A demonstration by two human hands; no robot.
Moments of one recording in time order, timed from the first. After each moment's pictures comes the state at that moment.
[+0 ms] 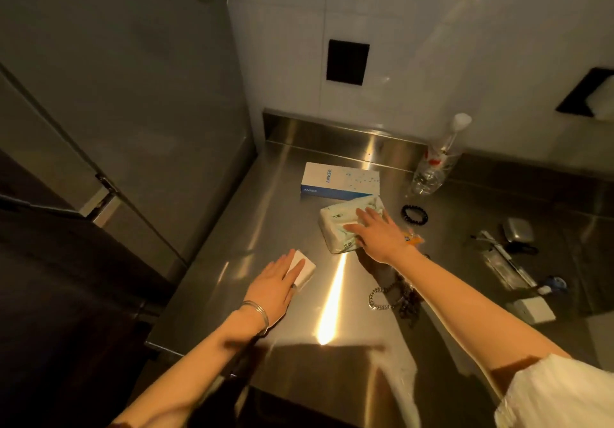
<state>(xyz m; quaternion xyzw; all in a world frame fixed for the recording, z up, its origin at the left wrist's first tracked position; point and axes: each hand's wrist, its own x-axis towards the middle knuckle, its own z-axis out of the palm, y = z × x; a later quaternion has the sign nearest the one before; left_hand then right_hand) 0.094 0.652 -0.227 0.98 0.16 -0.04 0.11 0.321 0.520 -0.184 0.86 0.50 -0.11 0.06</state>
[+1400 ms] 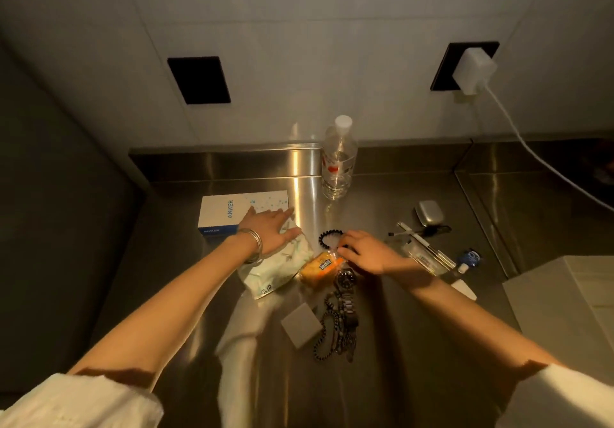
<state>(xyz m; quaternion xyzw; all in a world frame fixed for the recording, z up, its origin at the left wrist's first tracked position) 0.366 0.655 -0.181 0.98 0.03 -0.19 0.04 0.425 0.411 -0.203 0.89 0.36 -0.26 -0.14</state>
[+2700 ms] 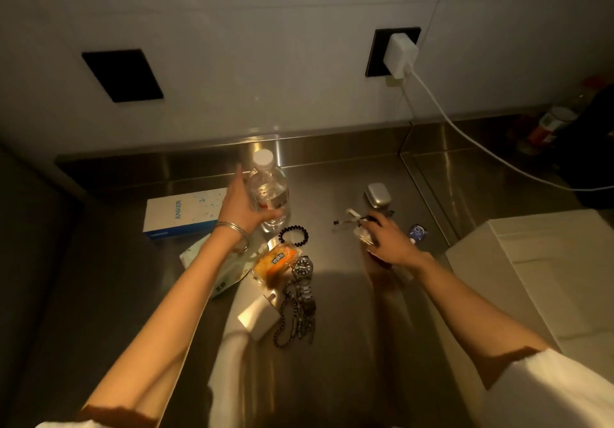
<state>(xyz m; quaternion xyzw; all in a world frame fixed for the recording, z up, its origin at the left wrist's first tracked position) 0.372 0.578 -0.128 0.87 0.17 0.04 0.46 0.439 0.285 -0.220 0.95 0.21 -0.18 -0.12</state>
